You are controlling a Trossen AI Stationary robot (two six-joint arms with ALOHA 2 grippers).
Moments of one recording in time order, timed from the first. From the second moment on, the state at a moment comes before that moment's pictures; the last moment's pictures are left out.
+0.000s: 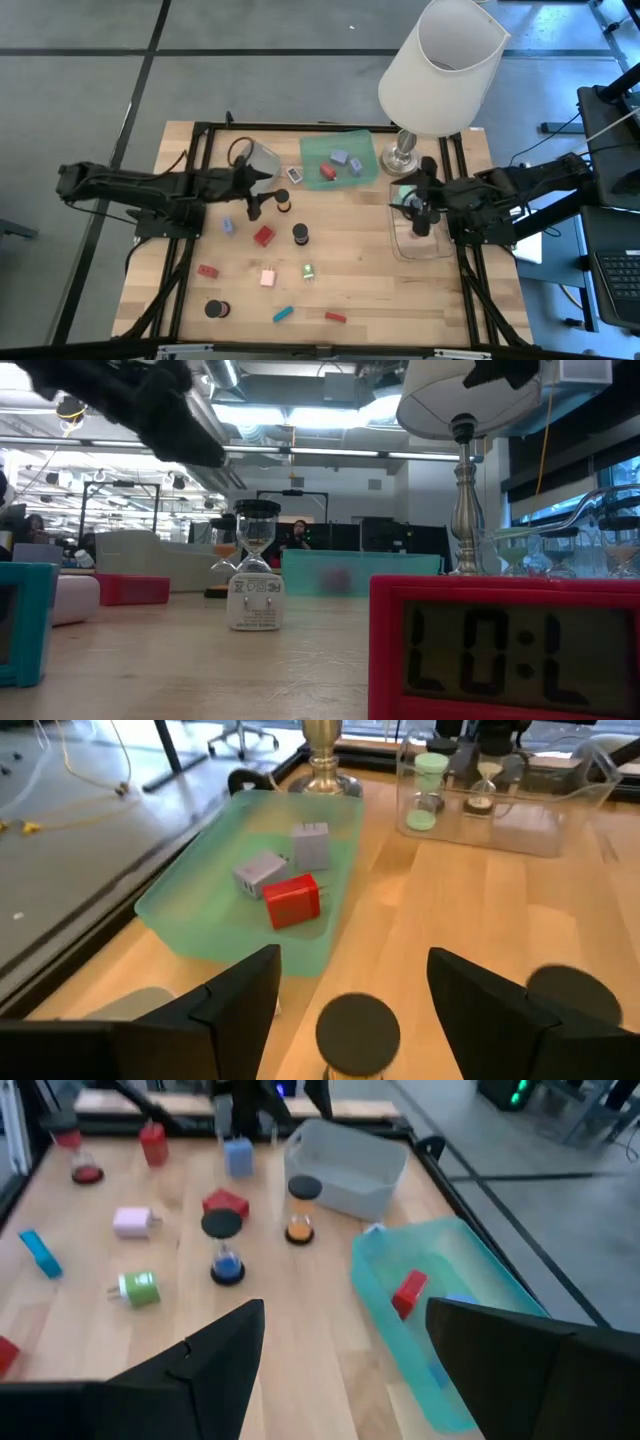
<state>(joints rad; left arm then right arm) 0.04 0.81 0.47 -0.09 -0.34 -0.14 0.33 0.87 0.93 -0.62 0.50 0.17</state>
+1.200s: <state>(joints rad) 0.48 1.69 1.09 -0.52 0.10 0.53 0.33 0.44 0.39 -0.30 0.54 0.10</state>
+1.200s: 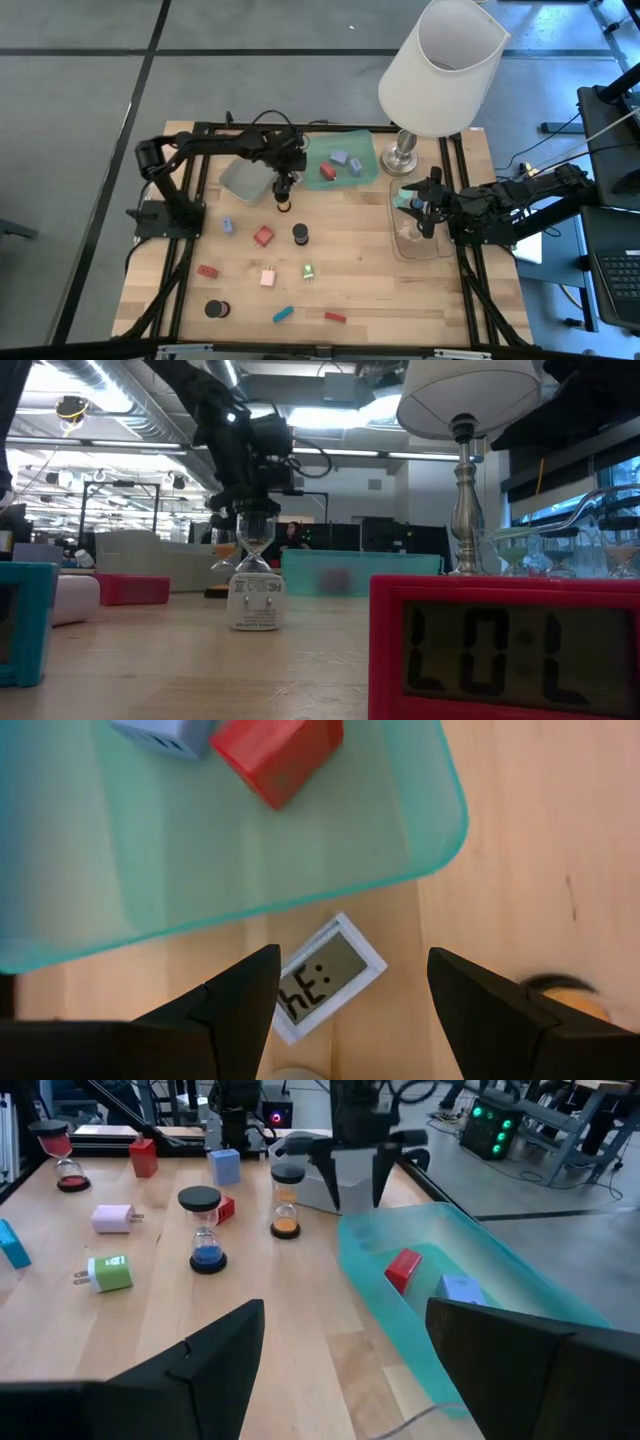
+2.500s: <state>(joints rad) 0.47 1.81 1.09 -0.52 0.09 0.62 0.33 0.44 0.39 -0.30 0.56 0.09</state>
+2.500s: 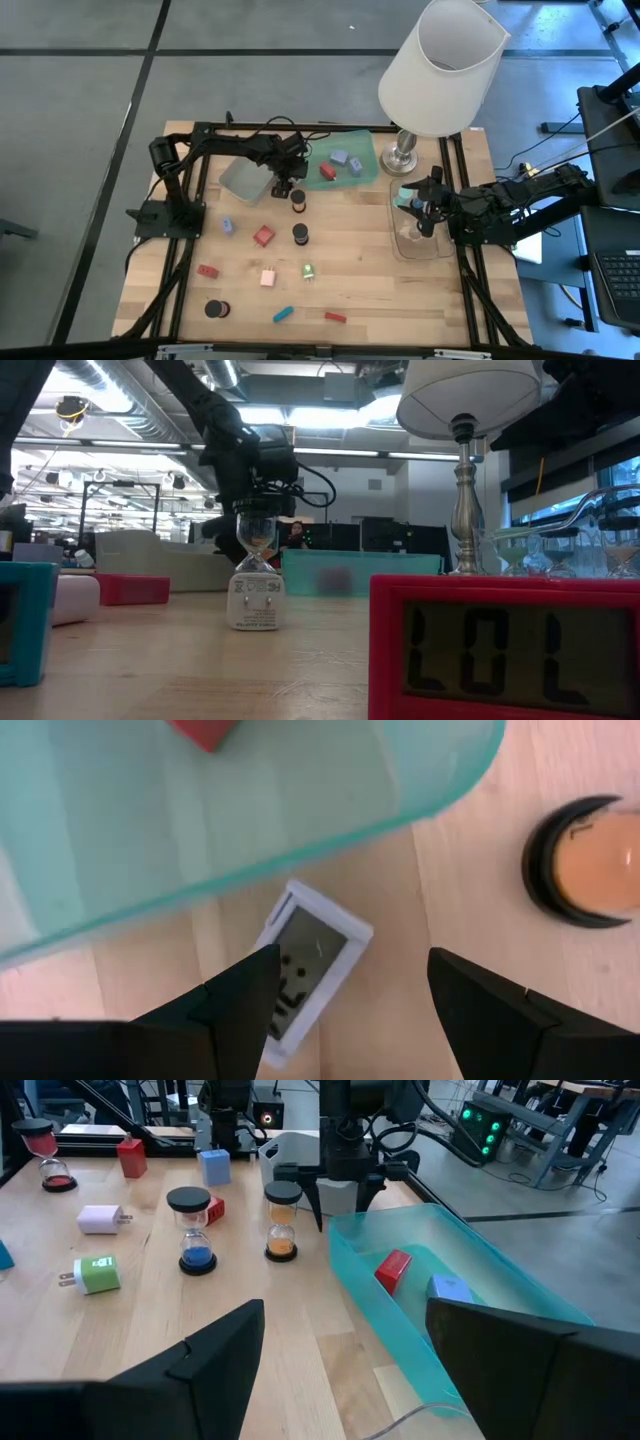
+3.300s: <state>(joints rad) 0.47 1.85 1.09 -0.54 0.08 0.60 0.33 0.44 0.38 -0.30 0.56 0.10</state>
